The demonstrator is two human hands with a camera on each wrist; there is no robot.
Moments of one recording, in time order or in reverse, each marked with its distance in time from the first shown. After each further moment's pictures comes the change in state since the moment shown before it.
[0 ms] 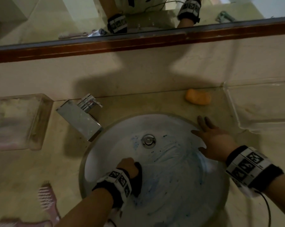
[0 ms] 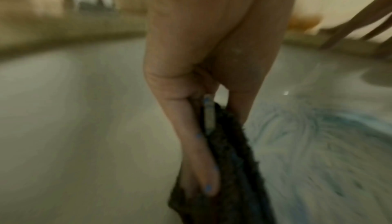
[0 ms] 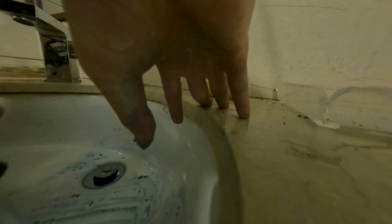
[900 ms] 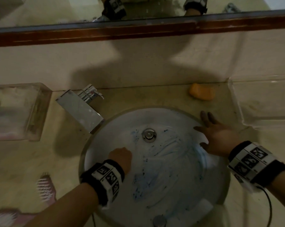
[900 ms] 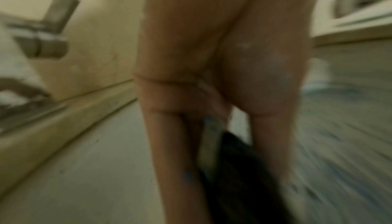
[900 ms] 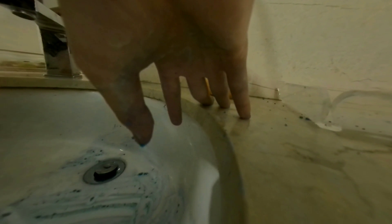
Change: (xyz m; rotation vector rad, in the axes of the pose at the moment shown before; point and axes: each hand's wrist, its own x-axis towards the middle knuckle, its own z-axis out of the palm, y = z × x) left_hand -0.016 -0.013 -0.016 0.299 0.039 0.063; right_hand 0.000 0.000 0.001 -0.022 0.027 -0.006
